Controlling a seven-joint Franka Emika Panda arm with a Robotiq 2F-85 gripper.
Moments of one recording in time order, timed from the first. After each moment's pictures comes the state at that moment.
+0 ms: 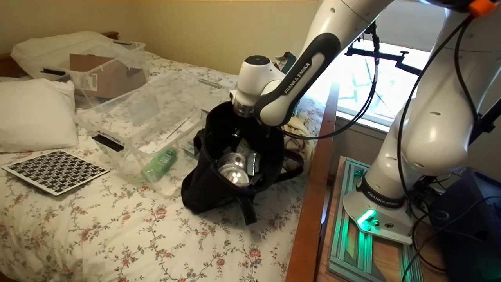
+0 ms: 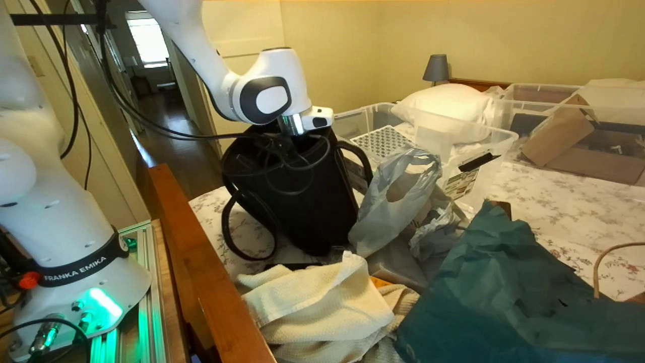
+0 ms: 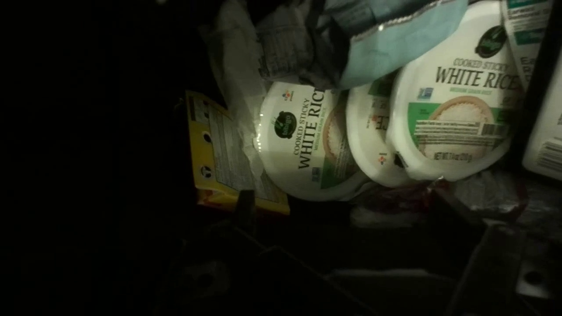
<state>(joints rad) 0.04 0.15 -0.04 -2.52 -0.21 2.83 0.06</state>
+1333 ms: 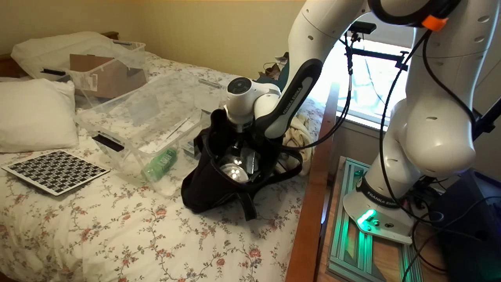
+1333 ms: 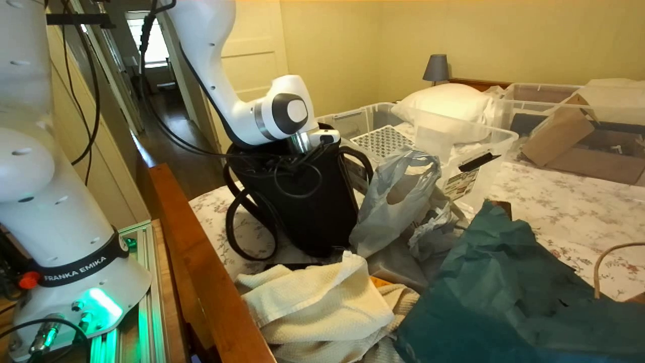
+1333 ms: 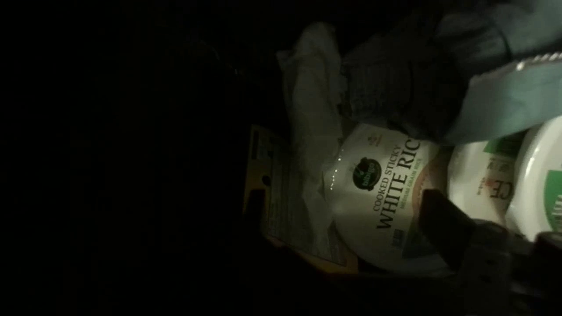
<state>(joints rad) 0.19 0.35 -0.22 -2.38 -0.66 2.74 0.44</state>
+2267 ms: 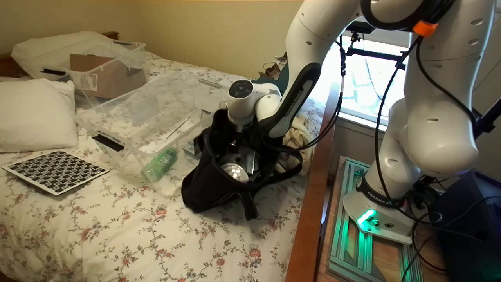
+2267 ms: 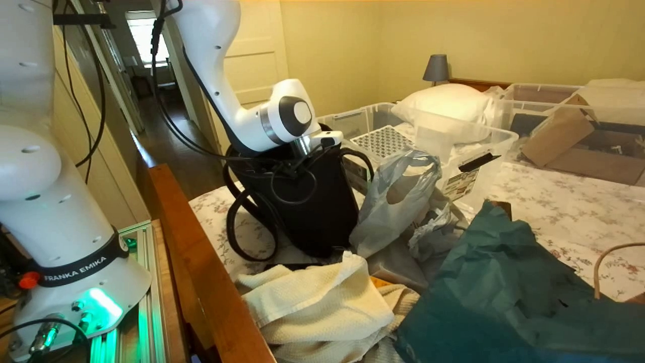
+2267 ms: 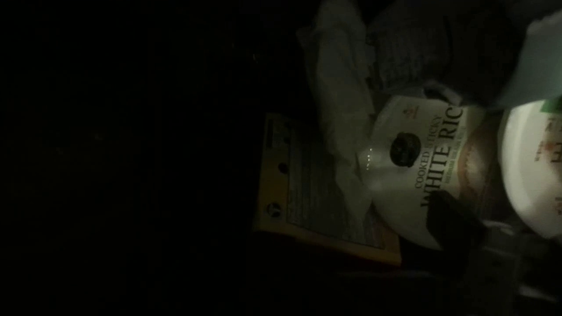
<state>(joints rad) 0.26 0.38 -0.32 -2.36 -0.80 2.80 0.69</state>
